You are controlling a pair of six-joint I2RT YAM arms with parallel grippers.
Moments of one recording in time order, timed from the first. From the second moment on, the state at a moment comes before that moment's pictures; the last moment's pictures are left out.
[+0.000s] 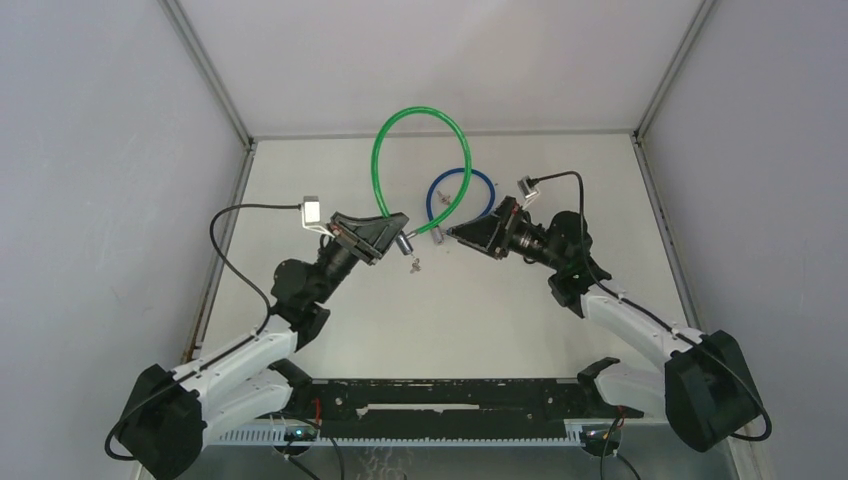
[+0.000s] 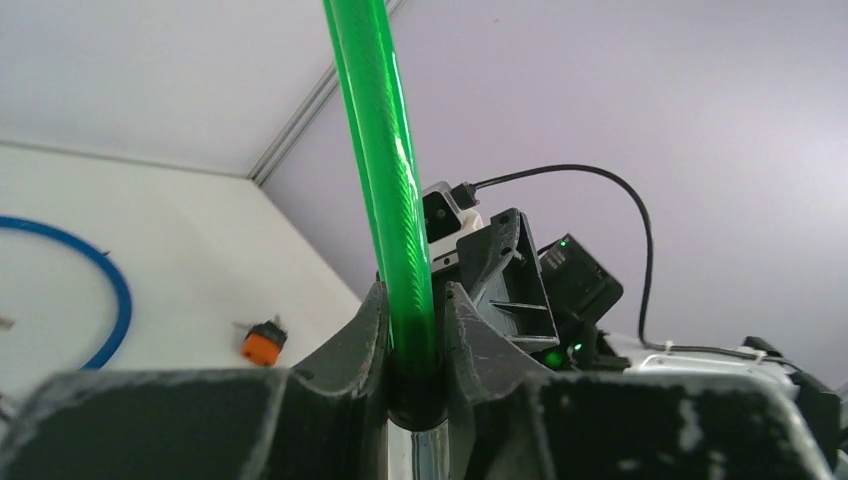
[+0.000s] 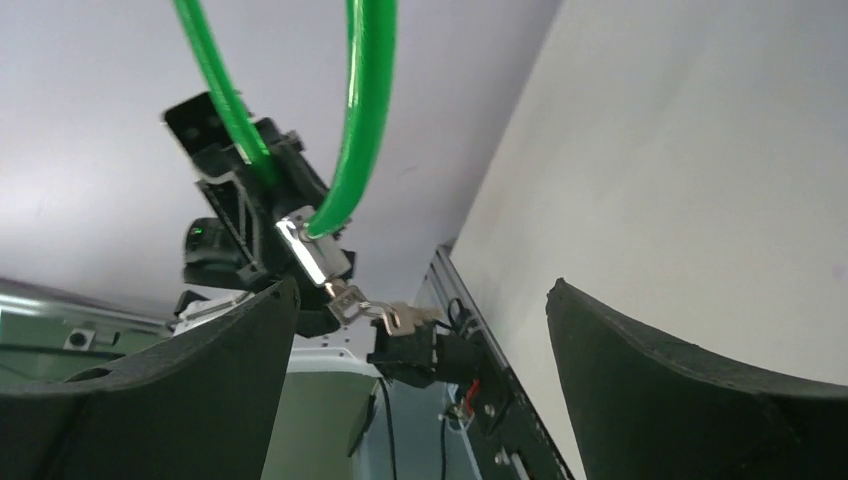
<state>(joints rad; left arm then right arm) -0.60 0.93 0.40 0.93 0.17 -0.86 0.44 1.14 0.59 0.49 -0.60 1.13</state>
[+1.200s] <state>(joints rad) -0.59 0.93 0.39 1.04 0.17 -0.94 0.39 1.27 0.69 0.77 -0.55 1.25</state>
